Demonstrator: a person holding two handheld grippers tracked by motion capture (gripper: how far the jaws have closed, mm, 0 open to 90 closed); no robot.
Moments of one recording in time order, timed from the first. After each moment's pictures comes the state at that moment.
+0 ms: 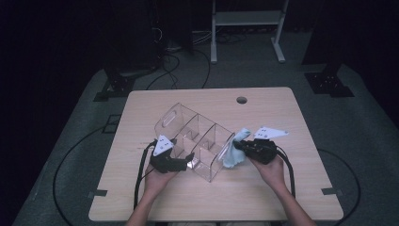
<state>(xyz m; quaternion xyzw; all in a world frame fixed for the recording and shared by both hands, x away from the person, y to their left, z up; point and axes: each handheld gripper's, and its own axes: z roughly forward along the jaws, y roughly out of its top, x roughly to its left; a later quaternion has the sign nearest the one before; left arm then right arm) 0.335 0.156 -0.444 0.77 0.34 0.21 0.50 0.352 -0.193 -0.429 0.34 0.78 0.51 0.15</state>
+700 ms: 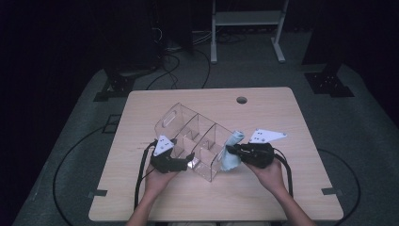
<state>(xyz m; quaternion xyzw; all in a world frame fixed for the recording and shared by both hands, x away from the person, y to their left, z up) 0.335 0.154 -0.444 0.77 0.34 0.21 0.50 0.329 -0.175 -0.406 0.28 0.79 0.53 0.12</state>
